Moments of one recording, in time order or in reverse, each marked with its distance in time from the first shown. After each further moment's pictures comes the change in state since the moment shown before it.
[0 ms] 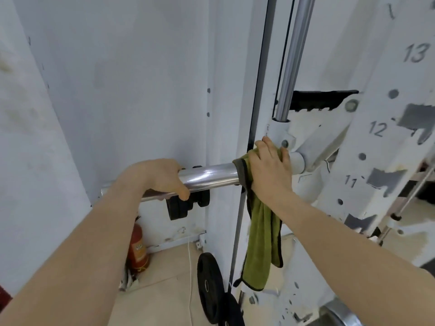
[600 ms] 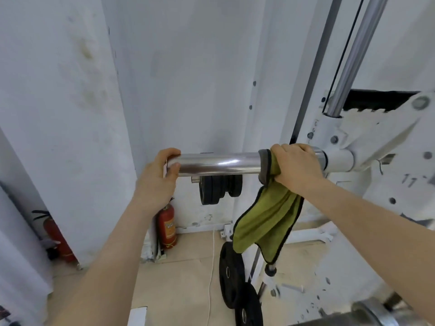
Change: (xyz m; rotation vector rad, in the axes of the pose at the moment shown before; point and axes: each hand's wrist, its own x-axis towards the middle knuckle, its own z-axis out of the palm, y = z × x) left_hand -0.082 -0.082 0.081 -0.614 0.918 -0.033; right_hand 0.005 -0.037 -0.026 0.072 -0.095 -0.219
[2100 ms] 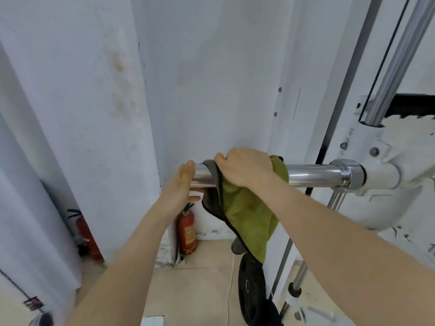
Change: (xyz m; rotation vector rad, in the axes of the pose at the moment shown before) left_hand 0.009 -0.005 0.000 -0.443 -0.246 -0.331; right_hand 0.063 -0.135 -0.029 0.345 -0.203 -0.047
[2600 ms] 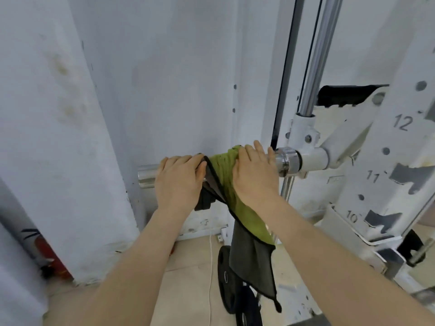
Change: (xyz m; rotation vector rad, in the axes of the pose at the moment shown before) left_hand 0.000 0.031 0.092 1.067 0.334 0.550; right_hand -0.078 0.092 0.009 -0.082 0.276 0.200
